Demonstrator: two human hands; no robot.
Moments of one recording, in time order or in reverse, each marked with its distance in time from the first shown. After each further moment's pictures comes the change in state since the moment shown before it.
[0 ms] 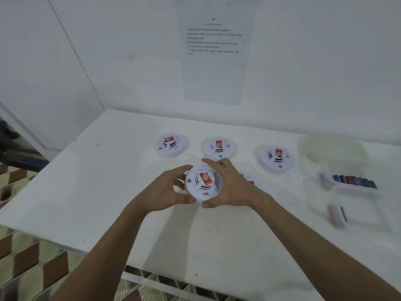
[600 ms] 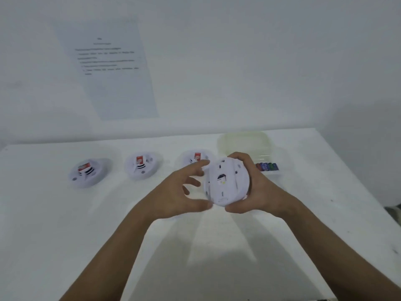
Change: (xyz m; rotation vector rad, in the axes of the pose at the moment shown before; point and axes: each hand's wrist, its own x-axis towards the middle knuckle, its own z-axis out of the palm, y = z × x) left_hand 0.065 0.154 0.122 -0.133 -0.266 0.212; right_hand -0.180 0.068 -0.141 0.460 0.266 0.011
